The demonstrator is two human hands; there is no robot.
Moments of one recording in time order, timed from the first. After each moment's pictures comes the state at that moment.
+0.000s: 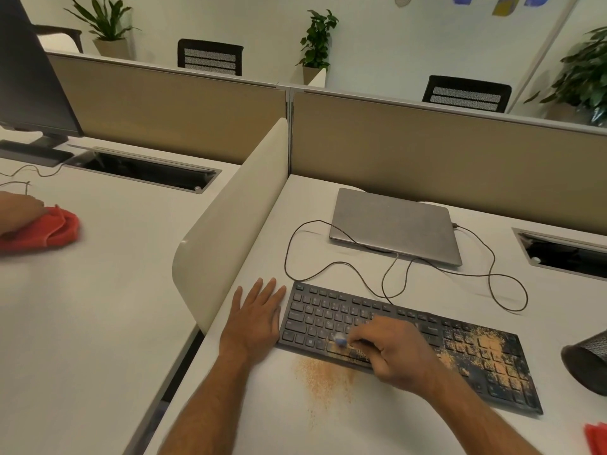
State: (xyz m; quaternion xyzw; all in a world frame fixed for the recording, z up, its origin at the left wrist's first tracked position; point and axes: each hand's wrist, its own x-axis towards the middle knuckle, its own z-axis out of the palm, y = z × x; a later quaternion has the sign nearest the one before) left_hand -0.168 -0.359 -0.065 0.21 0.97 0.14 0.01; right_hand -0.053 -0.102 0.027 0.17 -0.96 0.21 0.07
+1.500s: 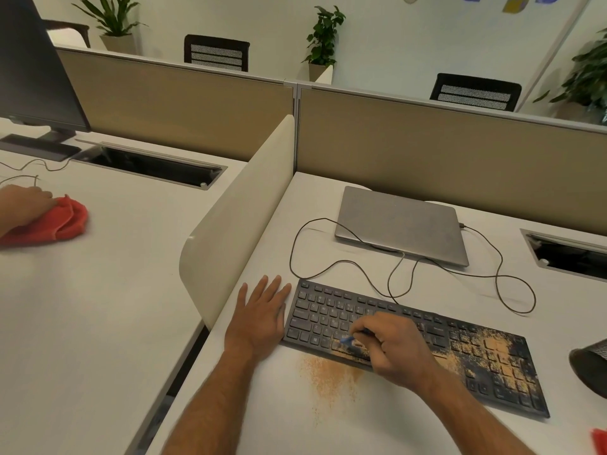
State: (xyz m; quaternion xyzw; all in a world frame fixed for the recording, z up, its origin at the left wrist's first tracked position) left_hand -0.167 -0.359 -0.058 0.21 0.97 0.13 0.03; right_hand -0.060 -0.111 0.017 0.13 -0.96 0.24 0.09
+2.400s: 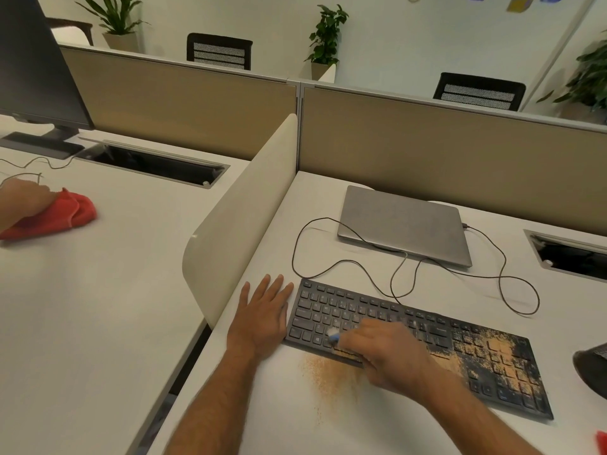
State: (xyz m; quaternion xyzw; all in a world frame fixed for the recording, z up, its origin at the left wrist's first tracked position) left_hand -0.166 -0.359 -0.058 0.20 0.97 0.14 0.03; right_hand -0.060 -0.122 0.026 0.29 -0.95 0.13 0.08
